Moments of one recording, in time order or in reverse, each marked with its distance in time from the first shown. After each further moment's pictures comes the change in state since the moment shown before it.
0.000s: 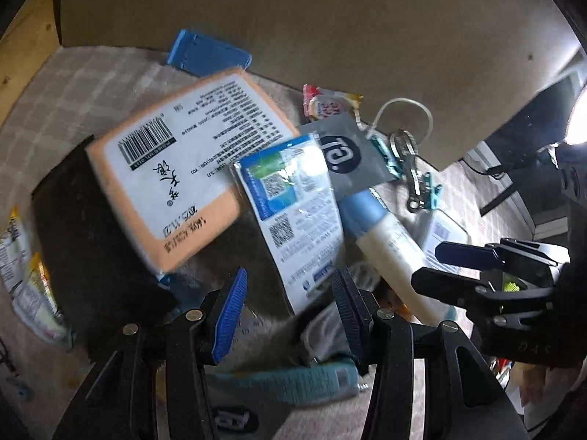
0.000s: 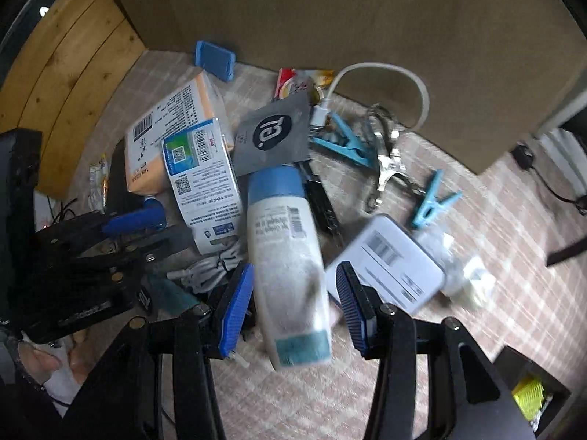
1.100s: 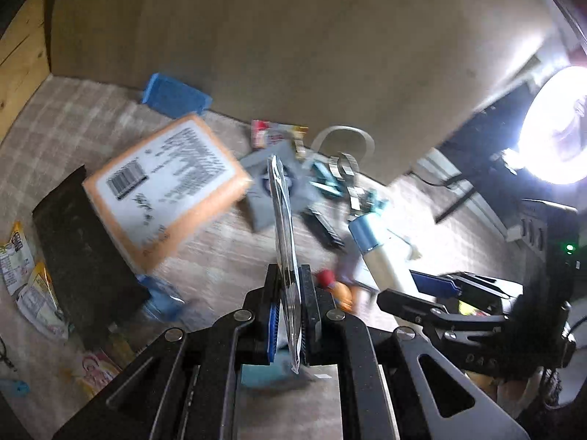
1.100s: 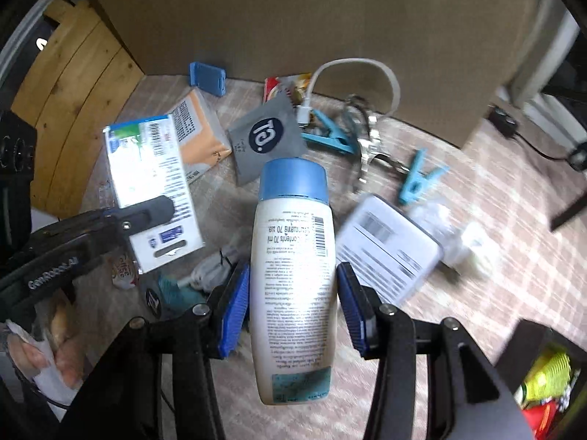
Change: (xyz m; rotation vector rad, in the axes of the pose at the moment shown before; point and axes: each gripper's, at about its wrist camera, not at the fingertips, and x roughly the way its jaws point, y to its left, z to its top) left arm -0.049 -0.033 -0.006 0.059 -0.077 -0.113; right arm -0.022 -0.012 -0.046 0.098 -0.106 0.030
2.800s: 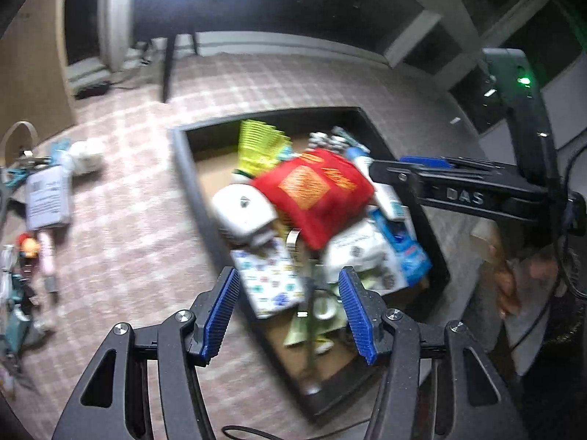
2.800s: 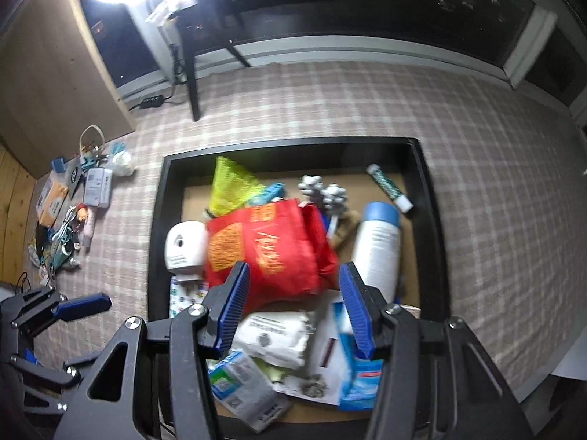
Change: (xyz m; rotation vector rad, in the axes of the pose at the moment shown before) left arm 0.034 -0.290 -0.171 0.602 0.228 -0.150; right arm -0.186 -0.222 -0.245 0.465 -0.198 -0.334
